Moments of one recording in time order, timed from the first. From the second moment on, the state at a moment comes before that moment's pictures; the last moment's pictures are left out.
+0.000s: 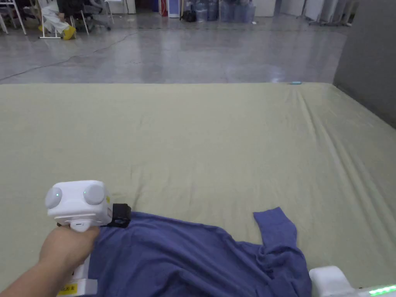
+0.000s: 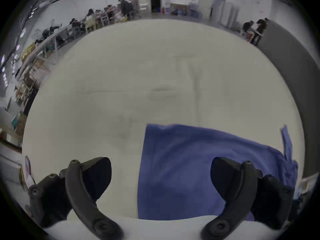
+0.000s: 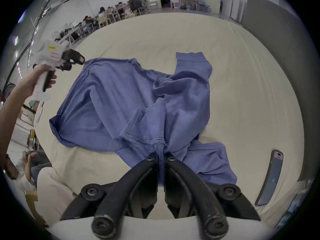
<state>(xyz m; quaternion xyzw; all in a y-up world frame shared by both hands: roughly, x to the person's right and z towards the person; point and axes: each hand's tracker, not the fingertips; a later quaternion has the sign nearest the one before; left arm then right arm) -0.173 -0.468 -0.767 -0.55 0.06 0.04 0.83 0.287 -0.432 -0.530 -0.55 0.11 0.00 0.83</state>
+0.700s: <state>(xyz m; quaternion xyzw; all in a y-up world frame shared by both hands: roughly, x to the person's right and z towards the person) -0.171 -0.205 -0.743 -0.41 -0.06 0.06 0.91 0.316 -0.256 -0.629 -0.41 0.09 0.04 0.91</state>
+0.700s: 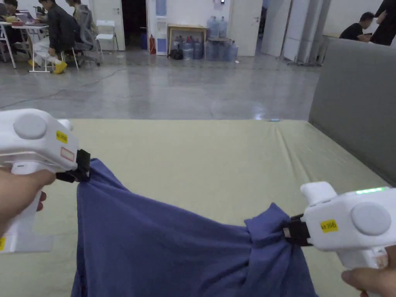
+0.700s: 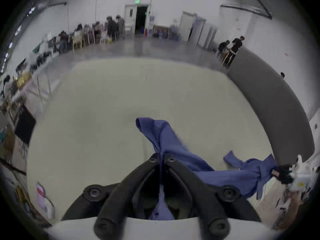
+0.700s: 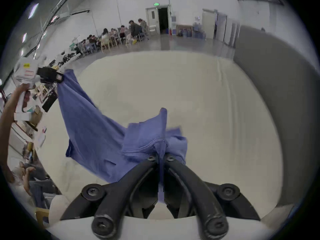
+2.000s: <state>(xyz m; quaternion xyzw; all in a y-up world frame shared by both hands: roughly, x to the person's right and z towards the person) -0.189 -0.390 -0.652 -0.54 -0.08 0.11 0.83 0.307 -0.418 -0.595 -0.45 0.07 0.15 0.88</state>
